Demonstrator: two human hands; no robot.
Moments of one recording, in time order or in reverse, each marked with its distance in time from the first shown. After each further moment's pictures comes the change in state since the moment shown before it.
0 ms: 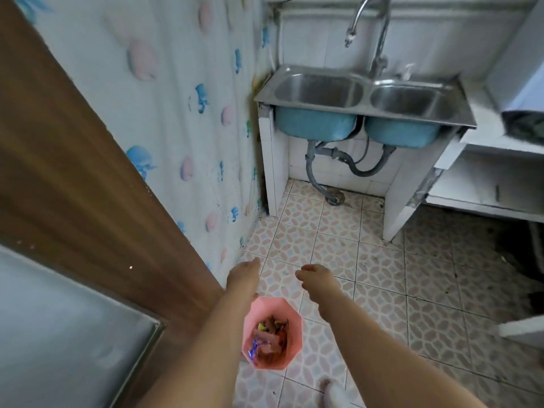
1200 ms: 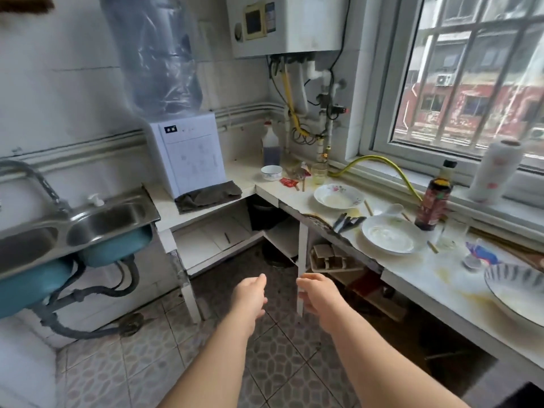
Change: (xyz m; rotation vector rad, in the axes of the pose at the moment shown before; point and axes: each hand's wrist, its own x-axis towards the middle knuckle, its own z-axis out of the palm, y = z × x) left_hand -0.323 0.003 0.412 0.446 -0.719 0.573; right_hand -0.195 0.164 -0.437 0.746 0.805 -0.100
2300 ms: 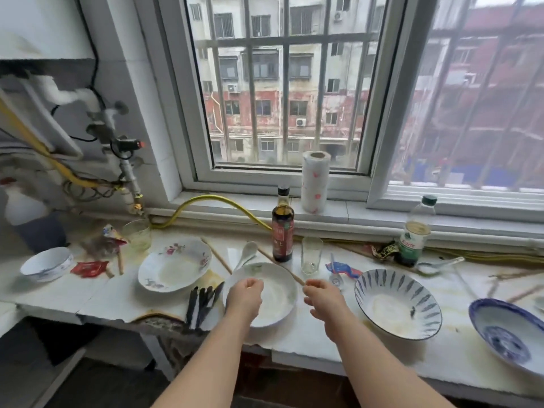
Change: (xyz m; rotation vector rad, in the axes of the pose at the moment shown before) left_hand 0.110 0.143 0.344 0.339 -0.707 0.173; right_hand 0.161 -0.055 -0.269 0.319 0.721 0.054
